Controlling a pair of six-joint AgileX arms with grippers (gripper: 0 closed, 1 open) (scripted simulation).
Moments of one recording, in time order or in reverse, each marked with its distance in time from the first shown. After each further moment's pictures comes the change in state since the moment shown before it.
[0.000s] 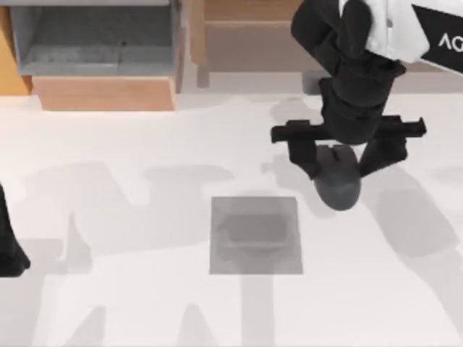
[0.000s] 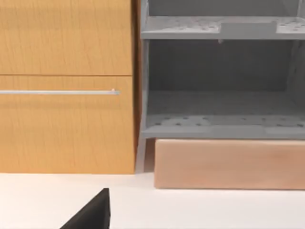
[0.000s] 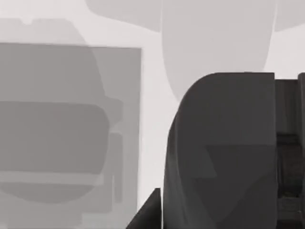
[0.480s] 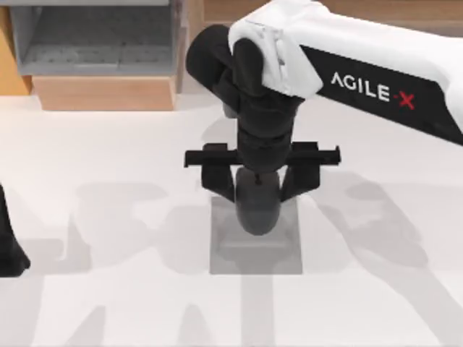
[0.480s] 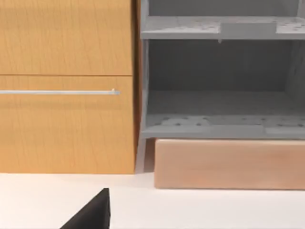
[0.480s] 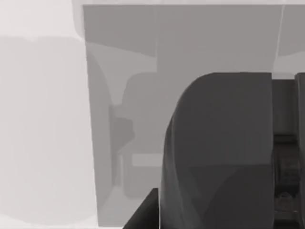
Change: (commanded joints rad) left arm 0.000 0.000 0.000 0.000 0.000 0.000; right arm 0.217 0.161 0.196 -0.029 0.015 0.260
